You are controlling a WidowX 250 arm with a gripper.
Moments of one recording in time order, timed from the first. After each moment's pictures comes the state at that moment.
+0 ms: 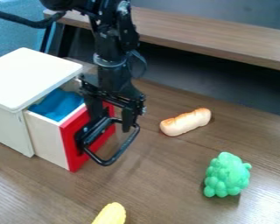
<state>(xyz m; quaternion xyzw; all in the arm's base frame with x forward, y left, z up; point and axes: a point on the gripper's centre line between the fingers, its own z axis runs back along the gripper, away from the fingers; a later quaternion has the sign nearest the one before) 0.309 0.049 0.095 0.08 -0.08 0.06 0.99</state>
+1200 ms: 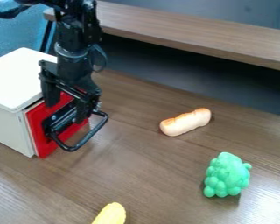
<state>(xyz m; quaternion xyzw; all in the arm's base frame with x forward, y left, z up) 0.284 0.112 0.103 0.16 -0.03 0.05 0.99</state>
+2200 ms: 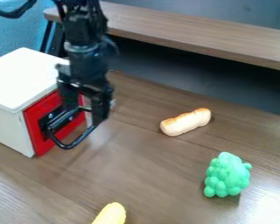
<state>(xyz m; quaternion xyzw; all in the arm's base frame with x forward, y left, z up) 0.297 0.069 0.106 0.04 -0.04 -0.02 1.00</state>
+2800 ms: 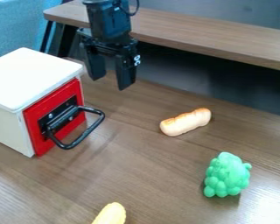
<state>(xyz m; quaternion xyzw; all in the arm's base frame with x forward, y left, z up) 0.320 0.040 0.158 -0.03 -0.07 -0.07 0.99</state>
